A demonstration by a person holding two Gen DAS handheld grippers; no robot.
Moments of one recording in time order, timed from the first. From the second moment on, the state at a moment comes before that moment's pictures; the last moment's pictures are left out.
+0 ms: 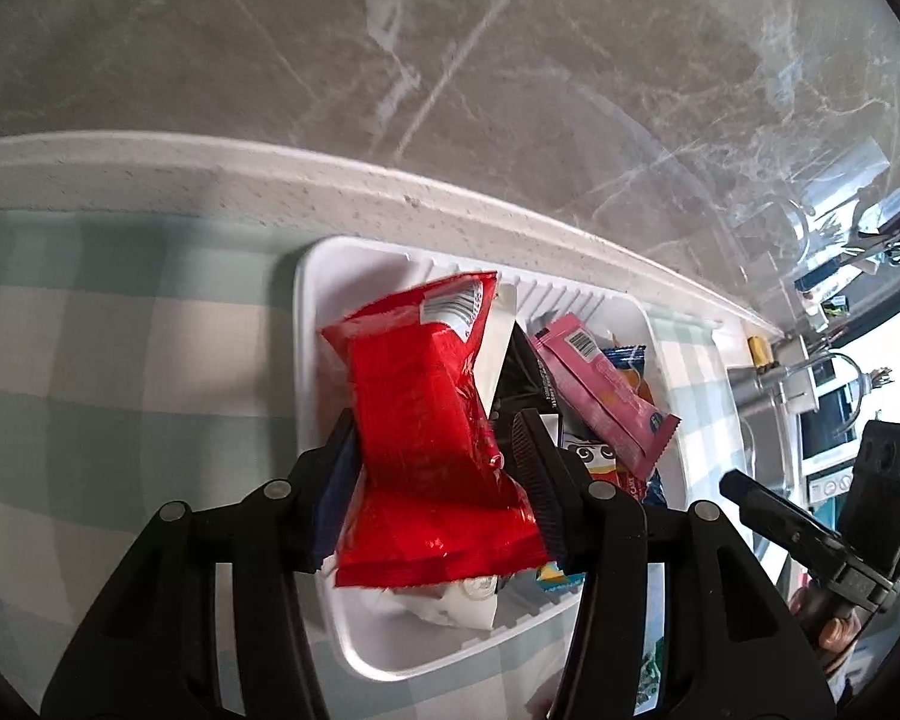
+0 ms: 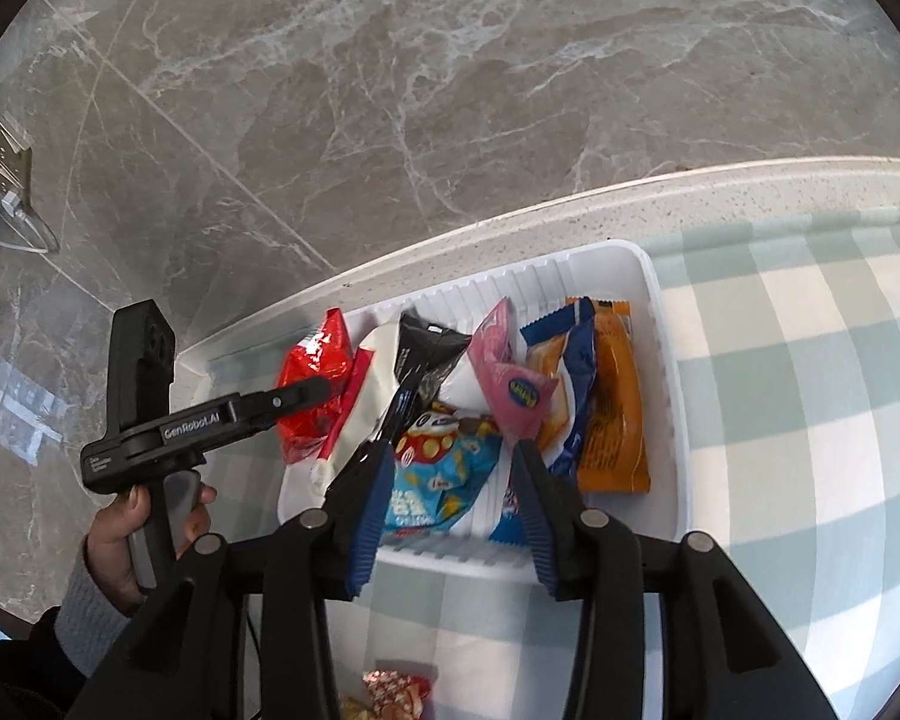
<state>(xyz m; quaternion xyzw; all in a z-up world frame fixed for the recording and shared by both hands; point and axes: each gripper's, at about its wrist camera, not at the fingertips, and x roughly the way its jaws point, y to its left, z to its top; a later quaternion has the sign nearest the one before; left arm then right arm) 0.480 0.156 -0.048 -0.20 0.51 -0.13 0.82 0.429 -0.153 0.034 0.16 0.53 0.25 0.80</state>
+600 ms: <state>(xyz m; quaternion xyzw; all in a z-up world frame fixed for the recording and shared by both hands) 0.354 0.129 0.004 -0.08 0.49 -0.20 0.85 0.327 -0.173 0.053 0.15 0.52 0.24 0.80</state>
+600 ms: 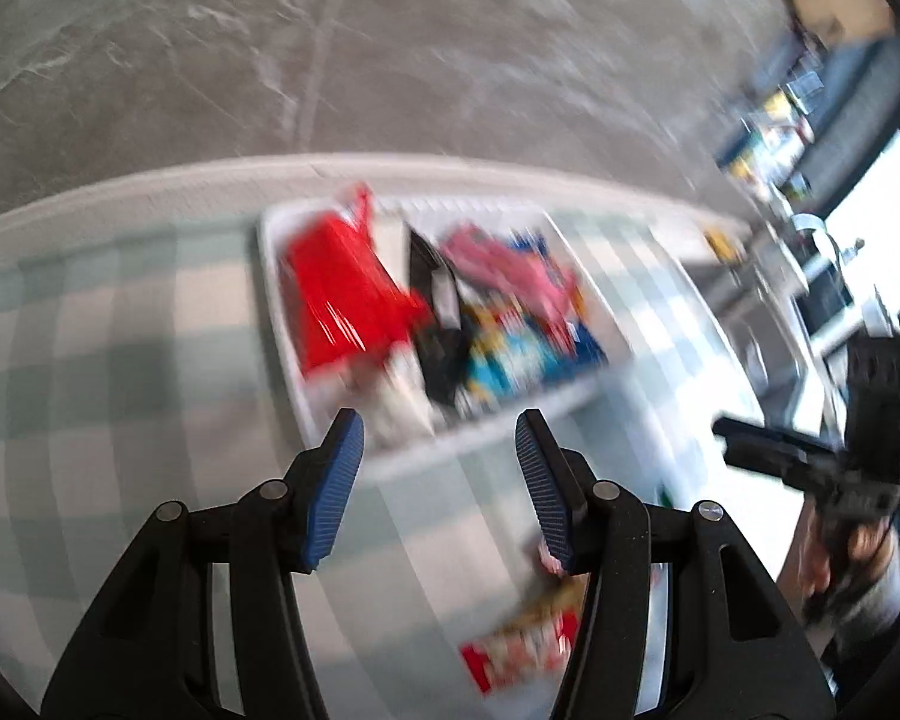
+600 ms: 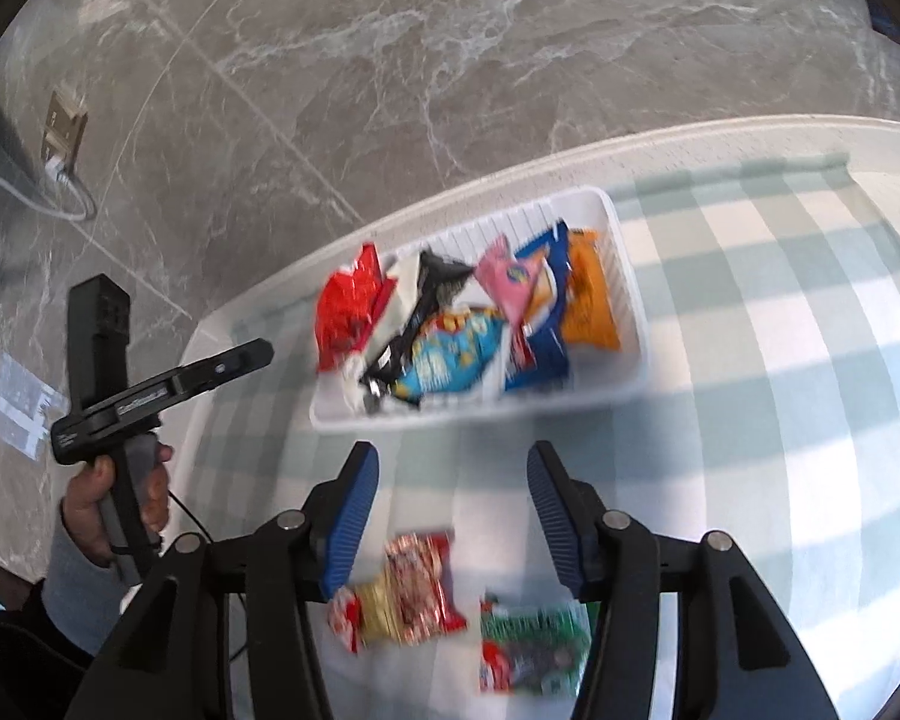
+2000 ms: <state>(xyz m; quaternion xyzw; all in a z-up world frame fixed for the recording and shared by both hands) 0.282 0.022 -0.083 0.04 0.55 -0.37 0.75 0.238 -0.178 -0.004 0.12 0.58 0.14 0.79</state>
